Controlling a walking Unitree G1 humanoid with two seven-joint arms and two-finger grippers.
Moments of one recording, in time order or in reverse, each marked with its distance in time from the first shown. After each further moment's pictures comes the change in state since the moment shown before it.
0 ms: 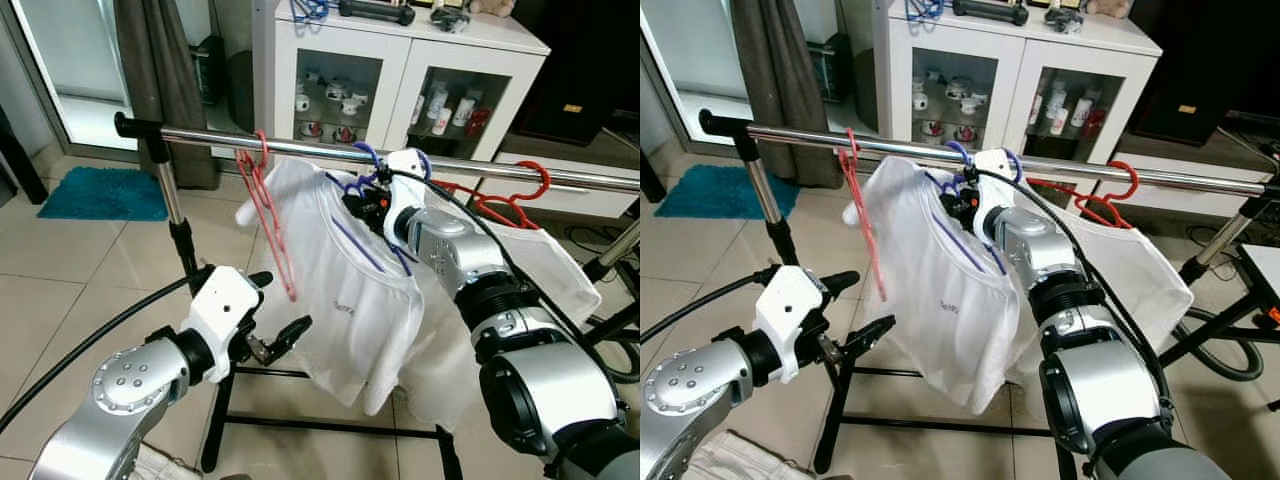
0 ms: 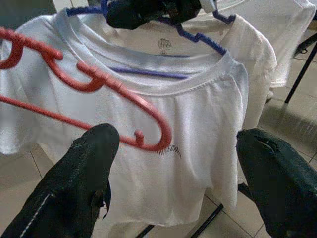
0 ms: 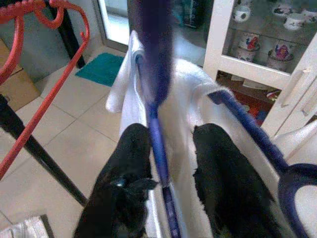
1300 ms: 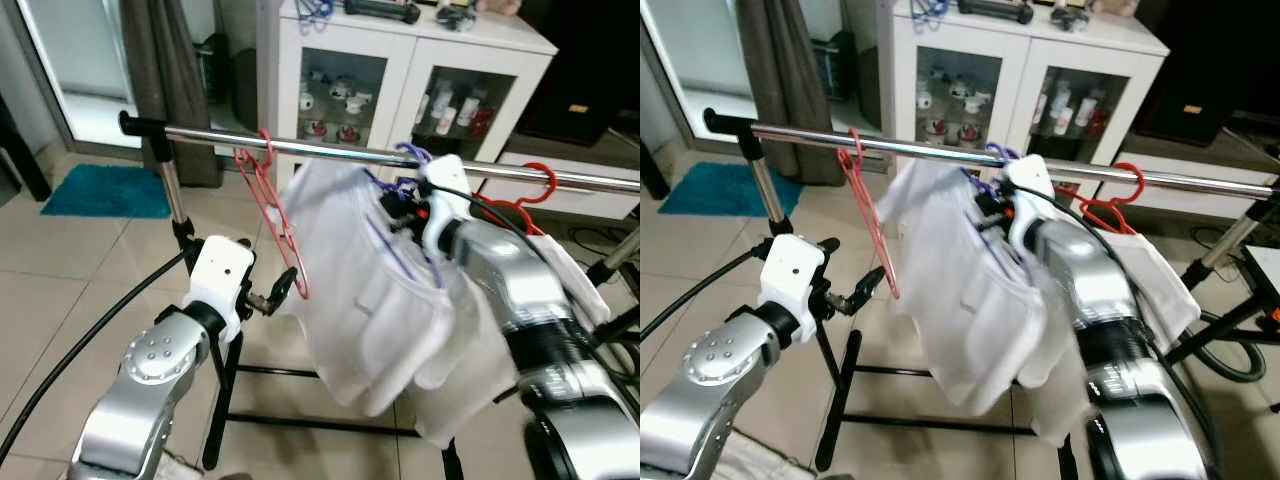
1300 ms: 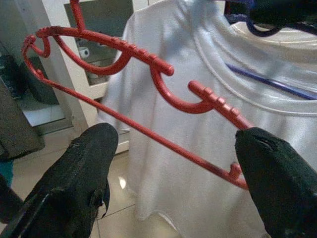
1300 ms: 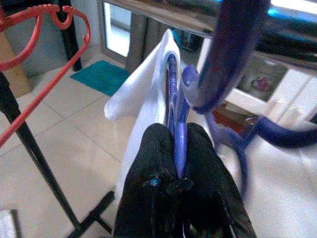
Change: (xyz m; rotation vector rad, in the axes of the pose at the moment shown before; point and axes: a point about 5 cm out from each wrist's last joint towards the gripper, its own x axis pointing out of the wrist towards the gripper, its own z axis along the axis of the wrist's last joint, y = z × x) left arm 0.026 0.022 0.002 -0.060 -0.069 0.306; right arm -0.056 -0.022 -0.003 -0.156 -0.091 0.003
